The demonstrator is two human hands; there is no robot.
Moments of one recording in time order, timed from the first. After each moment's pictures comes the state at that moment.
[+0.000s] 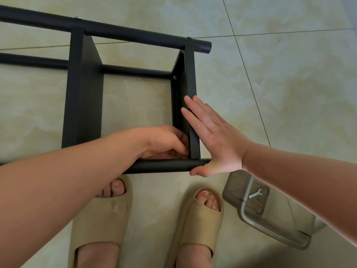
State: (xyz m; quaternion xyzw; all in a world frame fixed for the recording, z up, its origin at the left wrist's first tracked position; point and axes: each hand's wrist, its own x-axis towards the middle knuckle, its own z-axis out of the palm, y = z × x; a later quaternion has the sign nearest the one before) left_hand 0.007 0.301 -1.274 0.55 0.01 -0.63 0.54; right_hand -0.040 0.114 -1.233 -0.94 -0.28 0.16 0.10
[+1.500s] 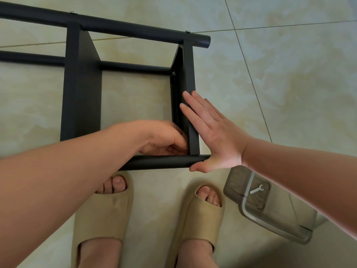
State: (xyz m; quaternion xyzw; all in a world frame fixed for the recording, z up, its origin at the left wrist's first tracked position) left_hand 0.012 0.301 -1.269 0.56 0.01 -0.65 0.51; right_hand -0.041 0.116 -1.232 -0.94 -0.28 0.17 0.10
